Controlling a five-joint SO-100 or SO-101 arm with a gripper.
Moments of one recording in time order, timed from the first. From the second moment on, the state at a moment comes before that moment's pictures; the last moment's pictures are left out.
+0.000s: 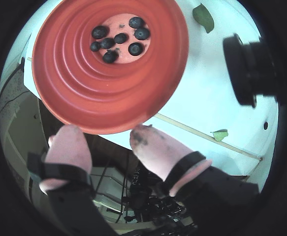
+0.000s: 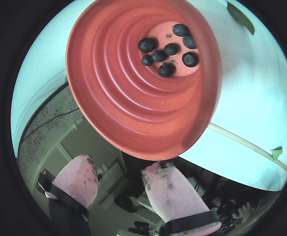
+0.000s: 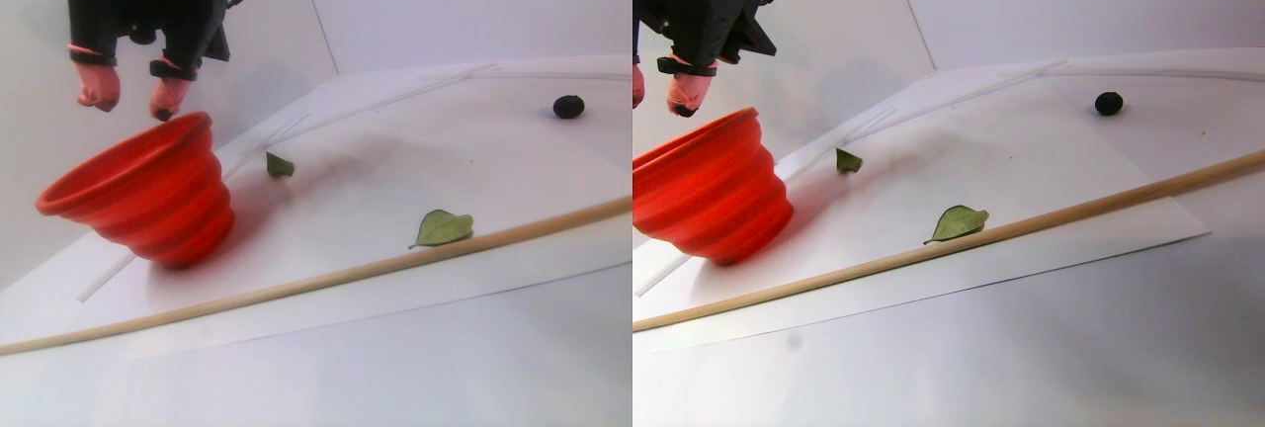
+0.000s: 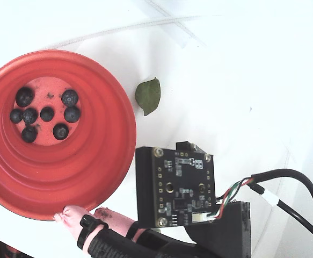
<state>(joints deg) -21.8 126.0 142.0 28.8 -77.0</state>
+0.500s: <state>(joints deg) -16.2 130.8 136.1 37.6 -79.8</state>
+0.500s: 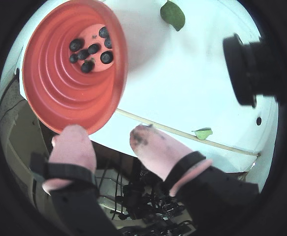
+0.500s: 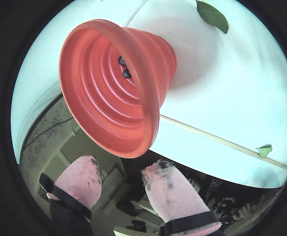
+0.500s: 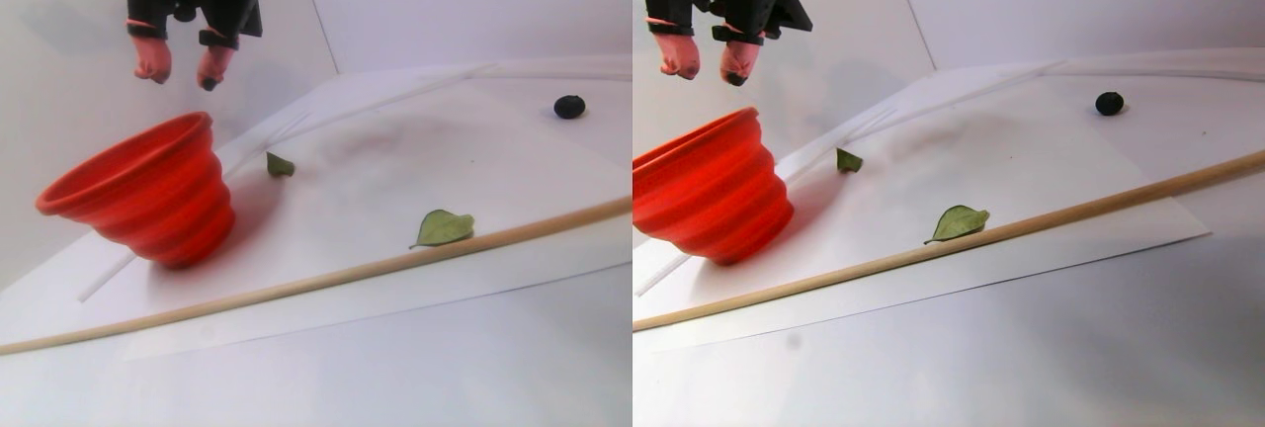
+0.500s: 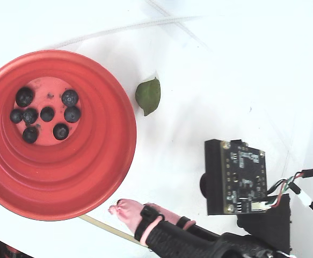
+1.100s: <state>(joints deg) -6.9 134.4 131.7 48.2 -87.5</state>
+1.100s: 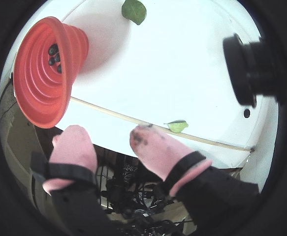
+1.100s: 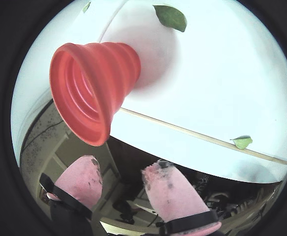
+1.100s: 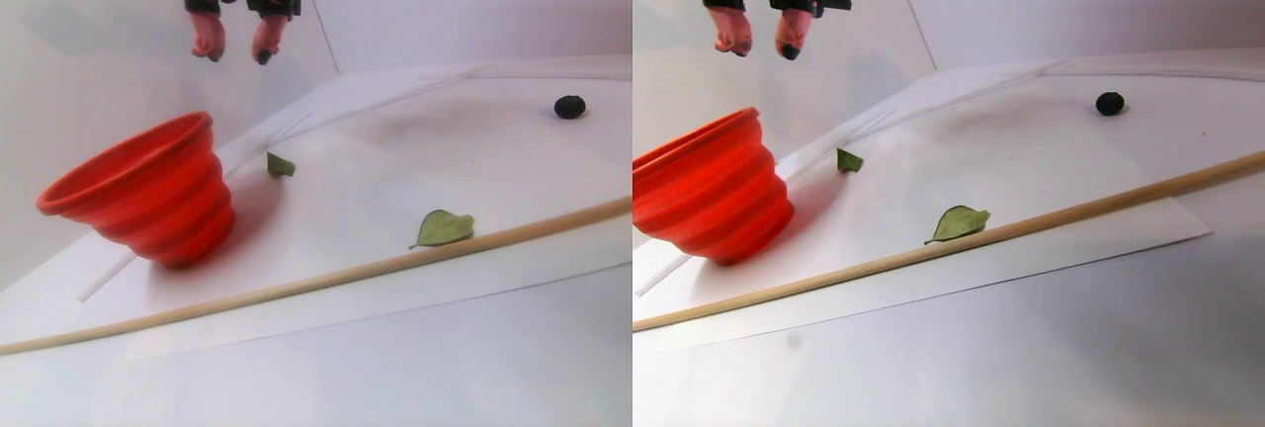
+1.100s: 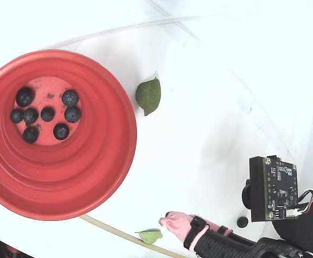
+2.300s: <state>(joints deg) 18.0 143.4 129.6 55.5 -104.6</state>
